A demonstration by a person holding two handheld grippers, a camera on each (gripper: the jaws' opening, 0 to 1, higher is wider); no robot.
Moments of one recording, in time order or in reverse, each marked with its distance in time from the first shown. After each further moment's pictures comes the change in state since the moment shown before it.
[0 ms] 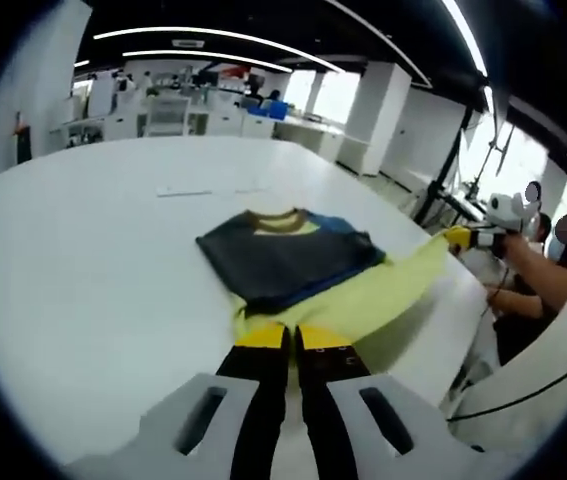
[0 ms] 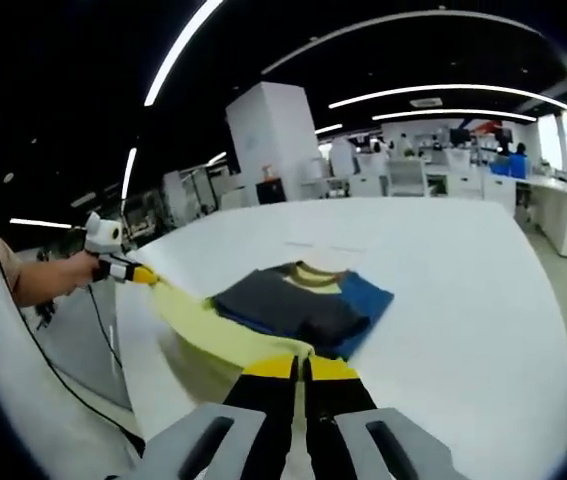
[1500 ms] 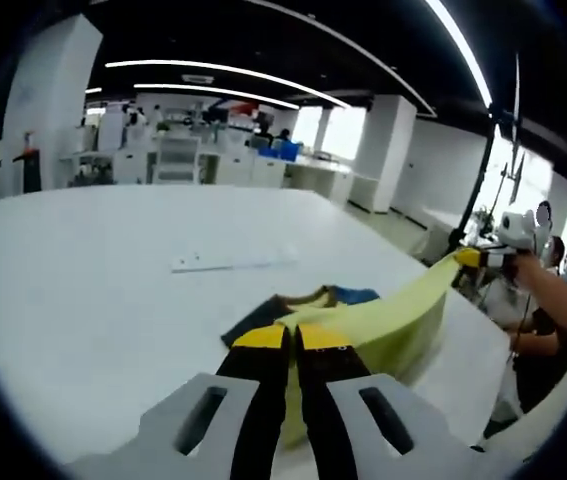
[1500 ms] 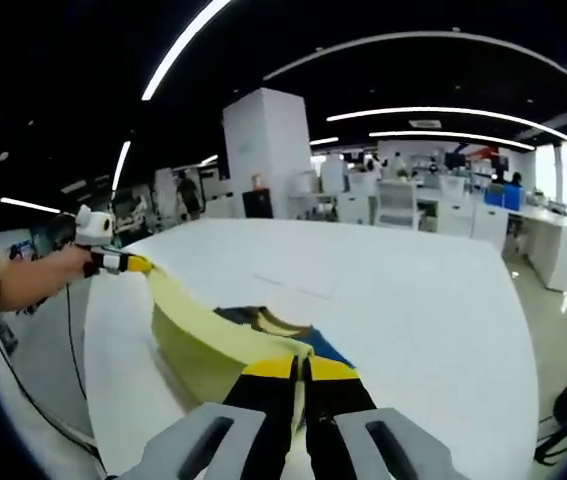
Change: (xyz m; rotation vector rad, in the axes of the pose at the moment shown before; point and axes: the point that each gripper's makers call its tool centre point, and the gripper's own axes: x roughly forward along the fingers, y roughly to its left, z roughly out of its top) left arm 0.044 0.053 0.109 0.006 -0.184 0.047; right arm 0.045 -0.053 0.088 -0.083 -0.040 -0.075
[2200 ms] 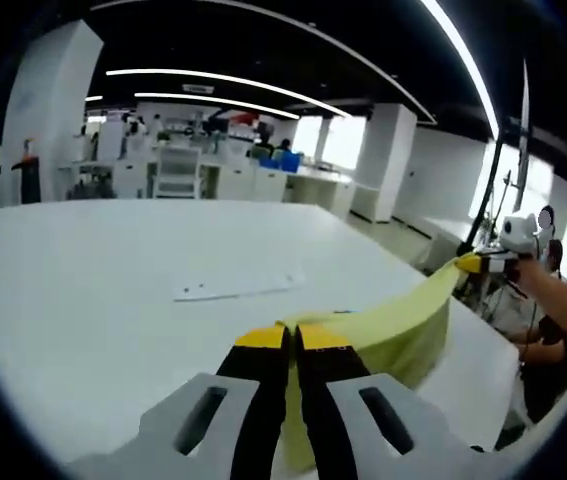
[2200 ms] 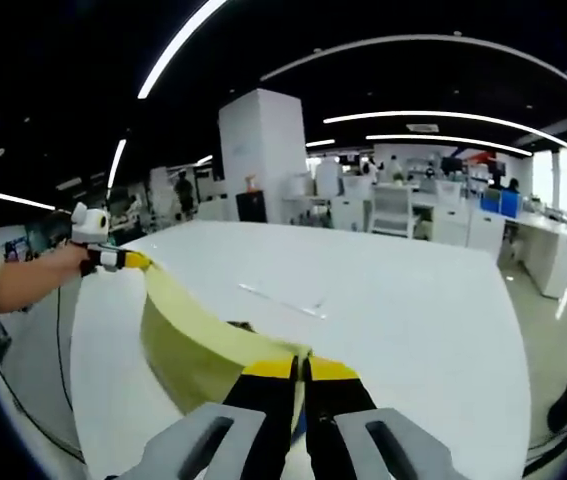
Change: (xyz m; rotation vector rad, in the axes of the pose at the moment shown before) left arm 0.032 0.019 0.030 0.019 -0.029 0.001; right arm 0.027 -0.017 0.024 -0.017 -0.001 -0.026
